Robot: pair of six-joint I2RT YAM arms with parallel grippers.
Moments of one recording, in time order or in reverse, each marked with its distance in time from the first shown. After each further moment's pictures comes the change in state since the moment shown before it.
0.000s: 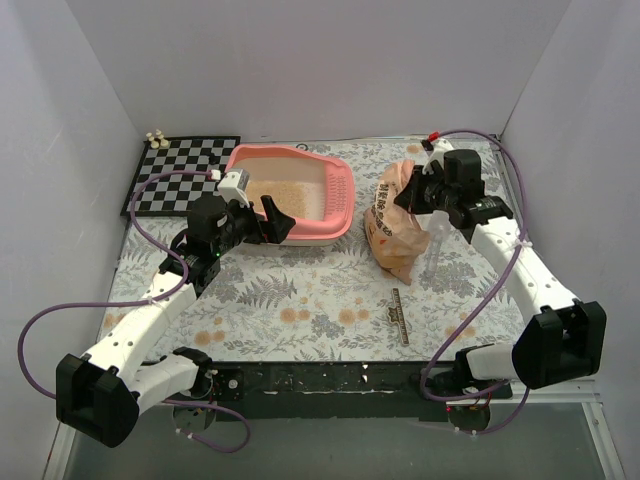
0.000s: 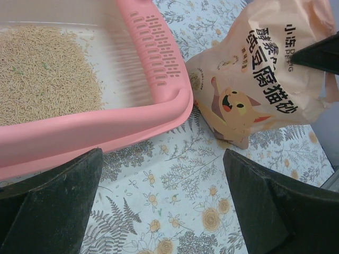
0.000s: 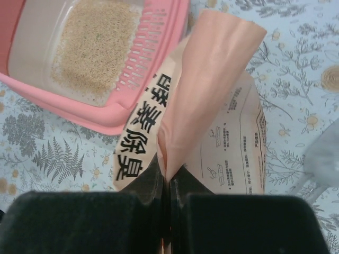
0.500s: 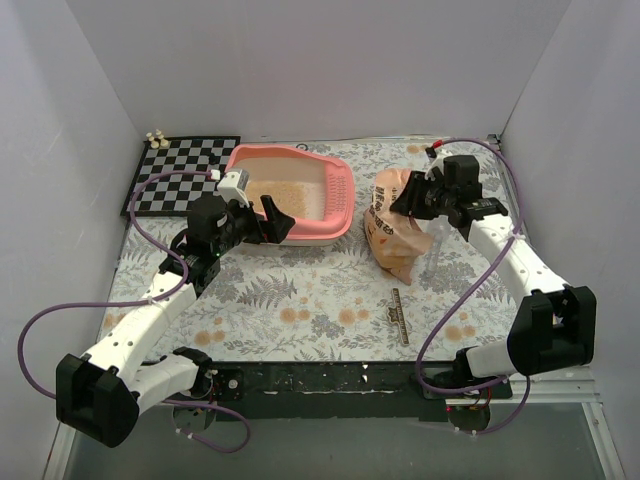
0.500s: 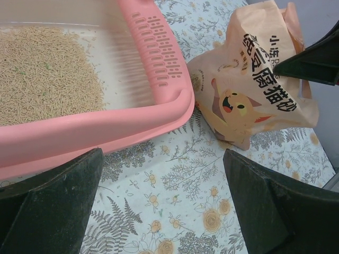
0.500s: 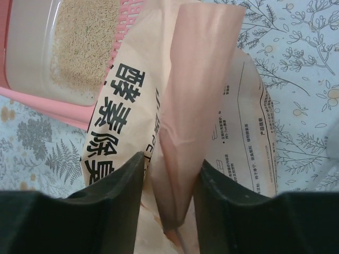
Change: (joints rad) left arm 0.000 0.000 0.000 0.000 -0.007 0.000; right arm -0.033 0.055 -0.024 0.014 -0.043 0.080
